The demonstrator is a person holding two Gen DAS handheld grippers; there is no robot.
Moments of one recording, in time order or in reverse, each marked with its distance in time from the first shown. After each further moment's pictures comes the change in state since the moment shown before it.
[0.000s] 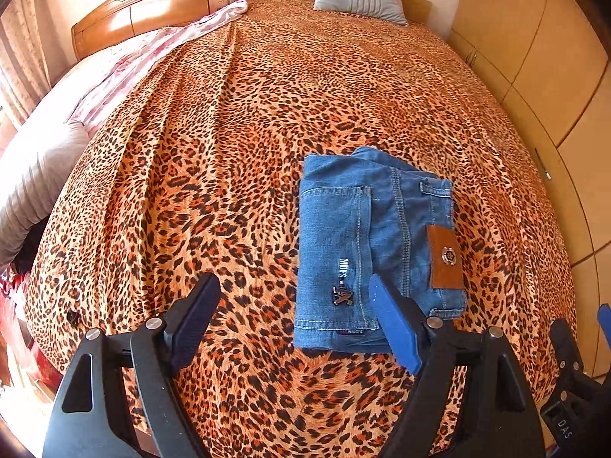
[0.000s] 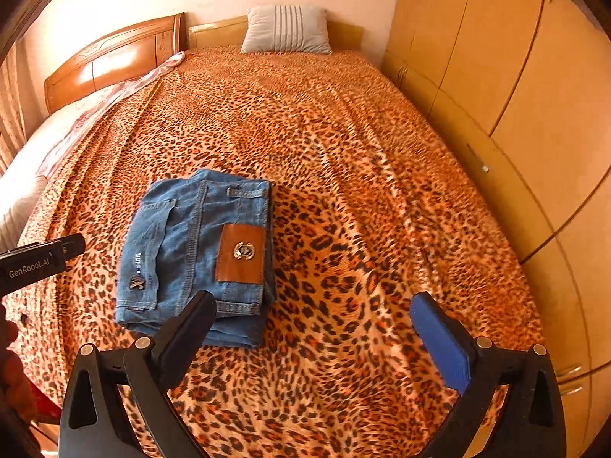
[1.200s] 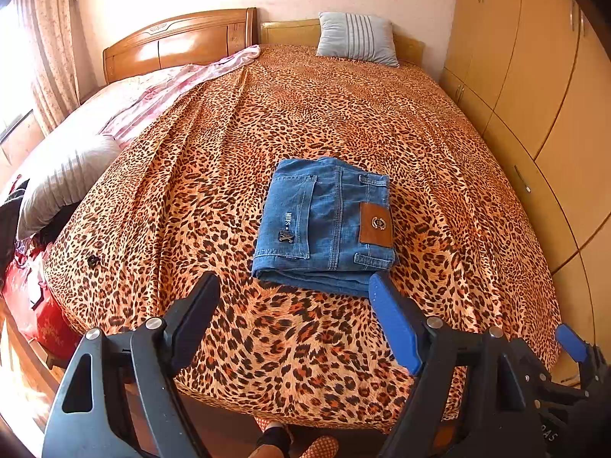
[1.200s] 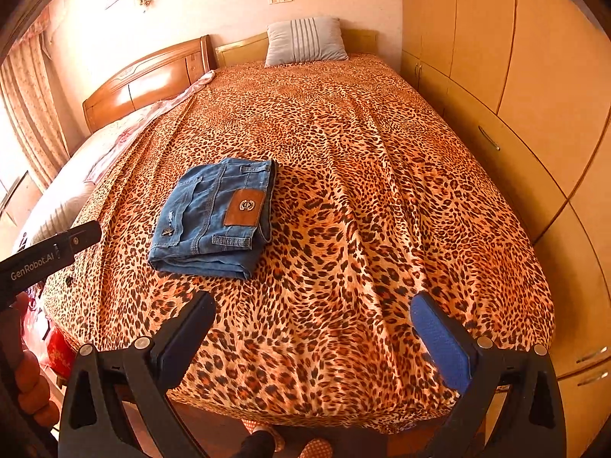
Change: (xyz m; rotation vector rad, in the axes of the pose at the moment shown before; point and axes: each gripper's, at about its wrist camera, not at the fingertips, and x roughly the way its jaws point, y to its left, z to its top) left arm -0.111 -0.073 -0.101 -0.056 -0.186 0.063; right arm -0.044 -0.101 -0.083 0.086 0.013 0.293
